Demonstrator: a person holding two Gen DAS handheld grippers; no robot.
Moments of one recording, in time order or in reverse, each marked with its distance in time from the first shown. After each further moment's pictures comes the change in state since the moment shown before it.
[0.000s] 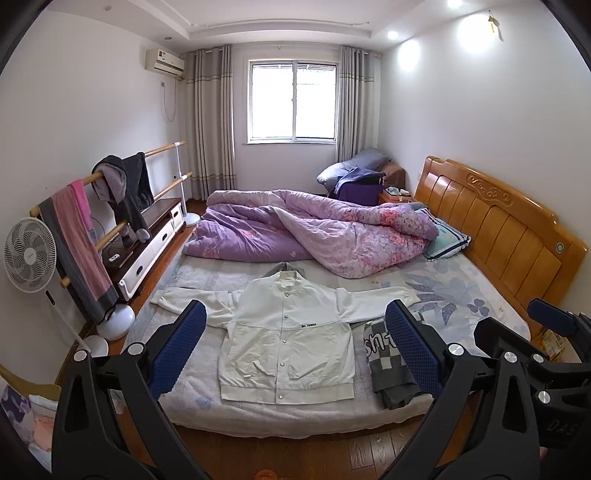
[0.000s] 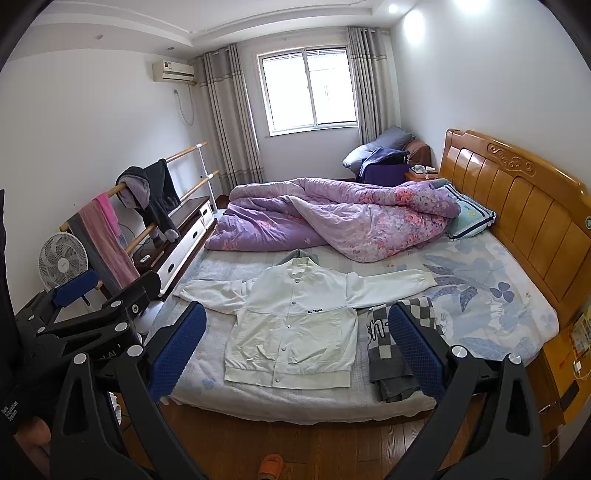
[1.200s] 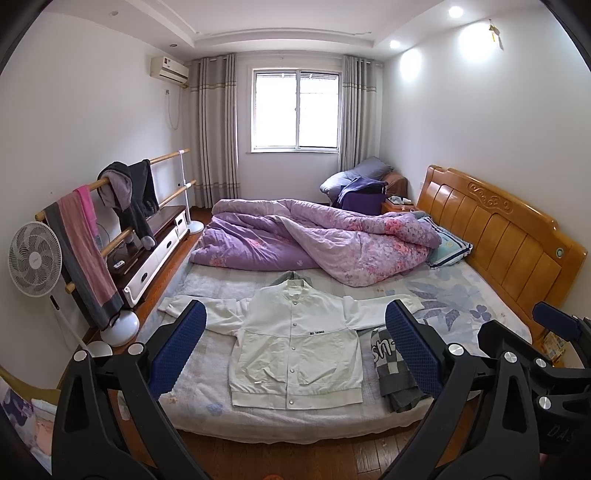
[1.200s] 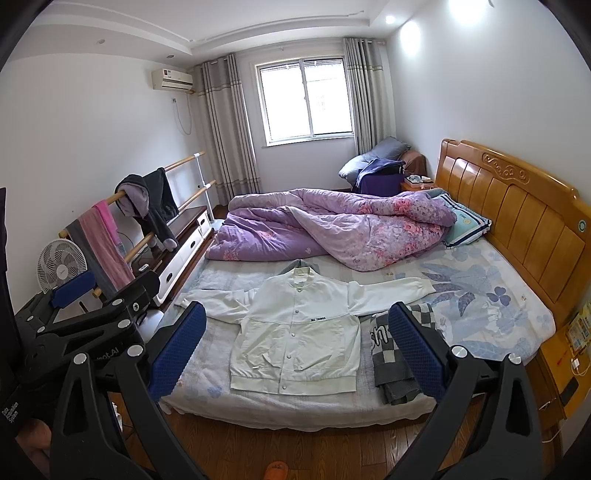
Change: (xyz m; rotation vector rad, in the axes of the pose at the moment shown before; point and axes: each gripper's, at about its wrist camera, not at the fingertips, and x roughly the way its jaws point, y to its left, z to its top) left arm -0.021 0.012 0.004 -0.009 -0.036 0.017; right arm -0.013 0.018 -0.001 -0.003 -0.041 -0.020
